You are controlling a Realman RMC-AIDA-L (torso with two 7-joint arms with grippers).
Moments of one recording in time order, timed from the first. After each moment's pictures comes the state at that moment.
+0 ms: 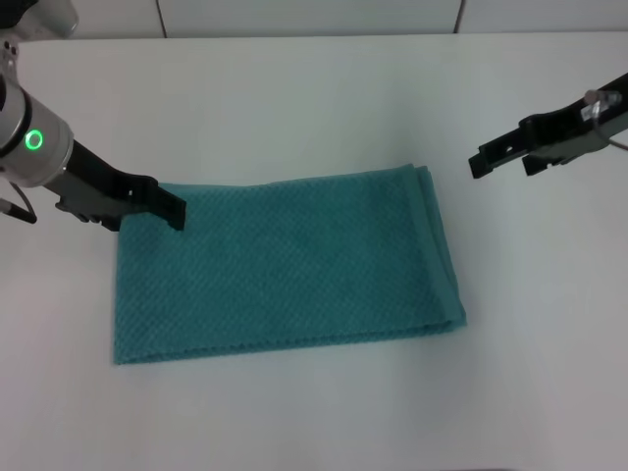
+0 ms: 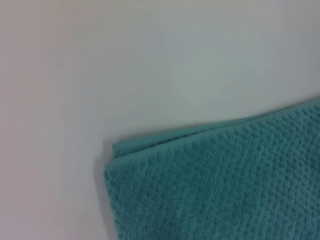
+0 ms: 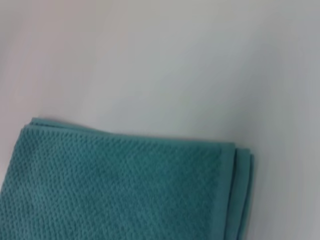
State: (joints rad) left arm -0.67 -2.04 1.24 1.15 -0.48 -1.48 0.11; right arm 0.76 1.99 -0.96 -1.00 0.61 1.60 -0.40
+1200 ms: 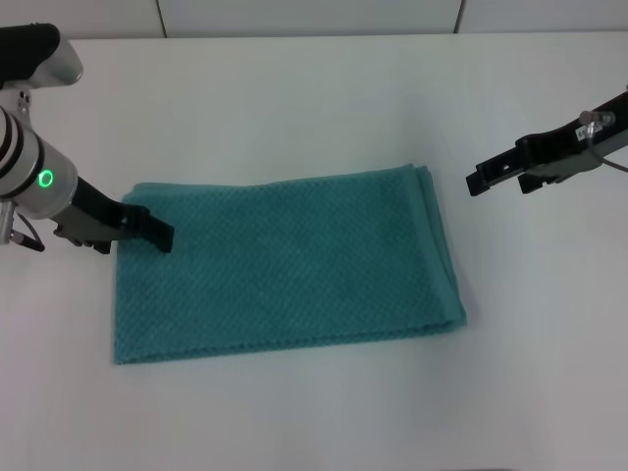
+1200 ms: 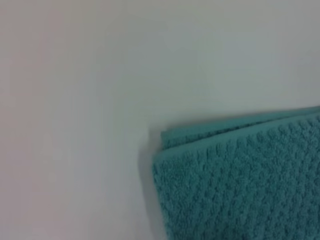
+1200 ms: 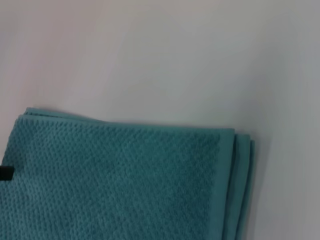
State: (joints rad) left arm -0.71 -2.04 1.21 0.86 -0.42 -1.25 0.18; right arm 0.77 1.98 -0.95 -0.90 0.61 1.56 -0.45
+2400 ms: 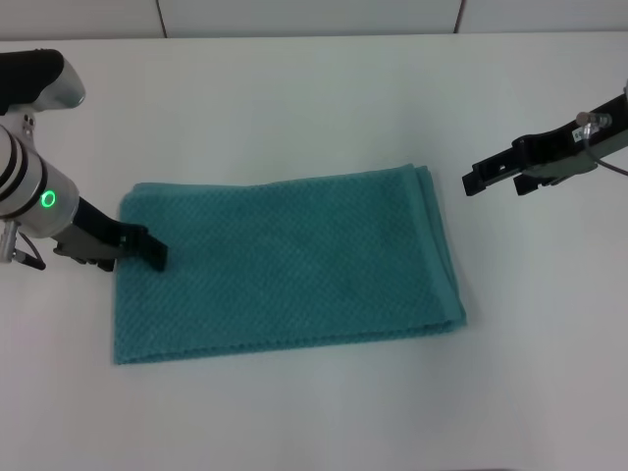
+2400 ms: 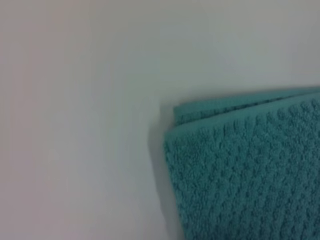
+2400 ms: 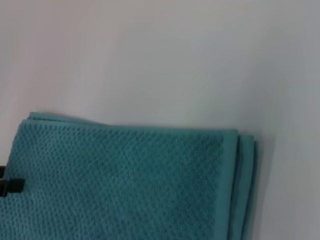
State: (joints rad) left arm -0.71 -2.04 1.21 0.79 -0.42 -1.20 0.20; right arm 0.77 1.98 -0.94 -0.87 0.62 1.54 -0.45
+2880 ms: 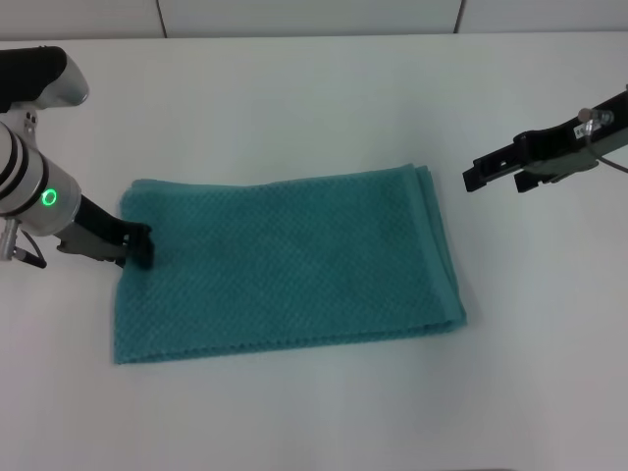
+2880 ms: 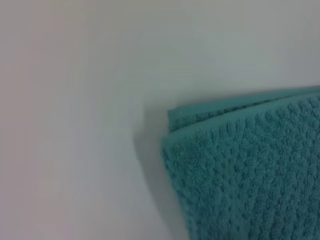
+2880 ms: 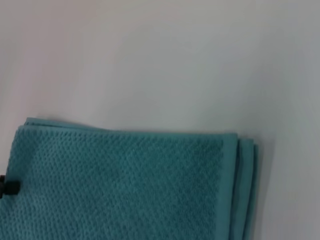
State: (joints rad) left arm -0.72 -2.05 1.20 0.79 -0.43 -1.21 0.23; right arm 0.77 1.98 -0.92 -0.87 0.62 1.54 -0.45
